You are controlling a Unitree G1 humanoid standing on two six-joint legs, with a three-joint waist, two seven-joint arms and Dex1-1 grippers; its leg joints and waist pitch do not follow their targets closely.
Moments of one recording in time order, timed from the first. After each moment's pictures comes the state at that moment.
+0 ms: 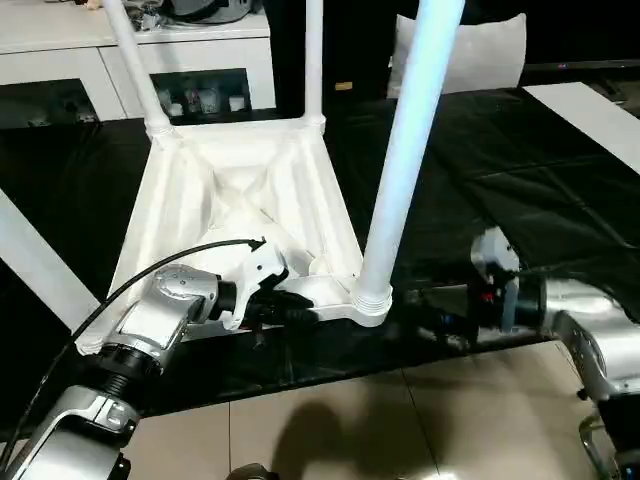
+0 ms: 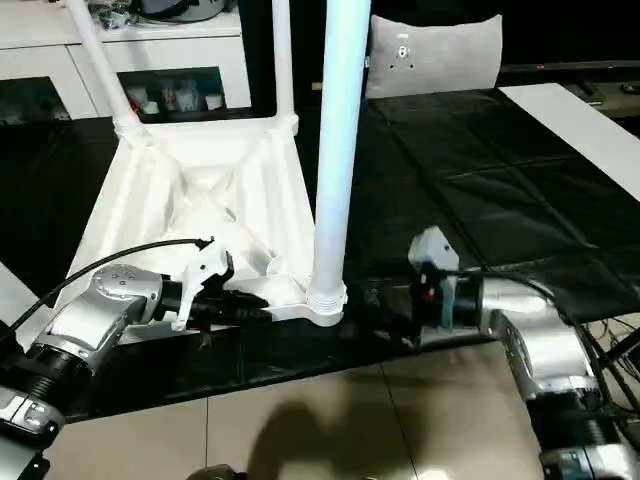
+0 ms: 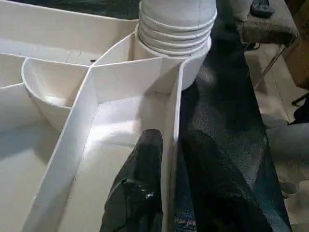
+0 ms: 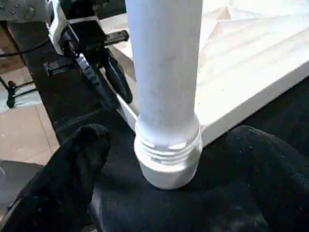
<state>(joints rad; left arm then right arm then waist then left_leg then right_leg) -0.52 0.43 -0.31 0.49 -0.13 0.23 -1.18 -0.35 -0.54 0.07 0.24 0.31 0.26 1.20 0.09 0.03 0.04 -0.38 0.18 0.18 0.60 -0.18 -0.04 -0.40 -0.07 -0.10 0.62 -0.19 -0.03</state>
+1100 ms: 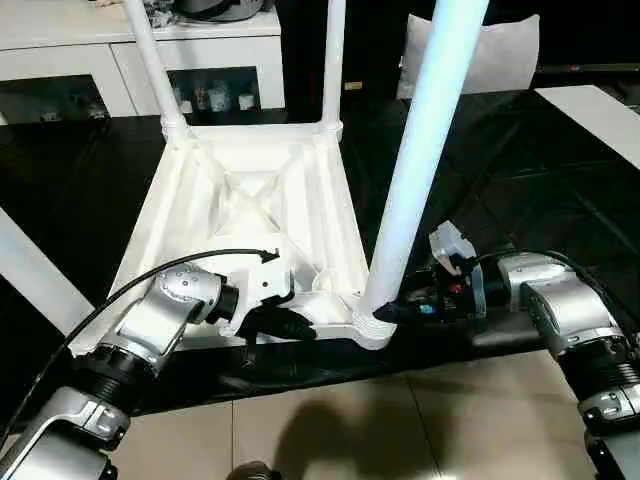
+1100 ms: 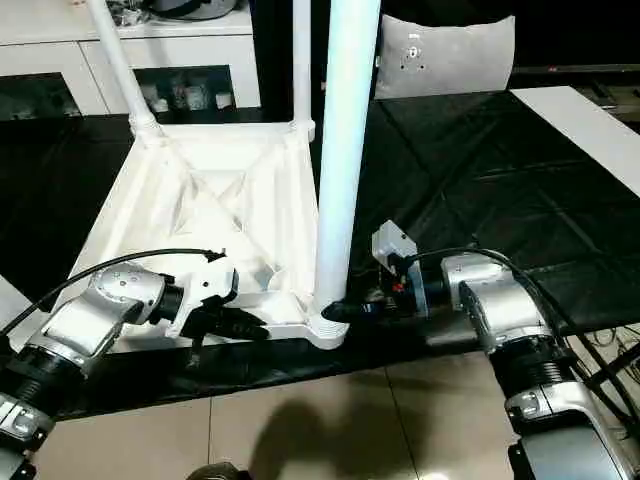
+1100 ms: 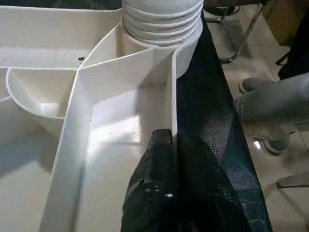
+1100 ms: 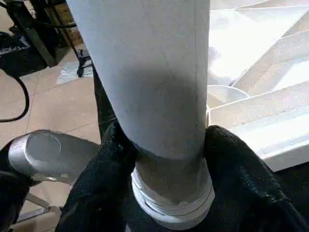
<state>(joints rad) -0.51 0.48 -0.39 0.38 -0.06 0.20 -1.28 -0.55 -0.49 0.21 0.49 0.25 0.21 1.44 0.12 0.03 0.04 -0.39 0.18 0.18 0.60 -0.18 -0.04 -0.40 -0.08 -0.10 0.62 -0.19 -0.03</state>
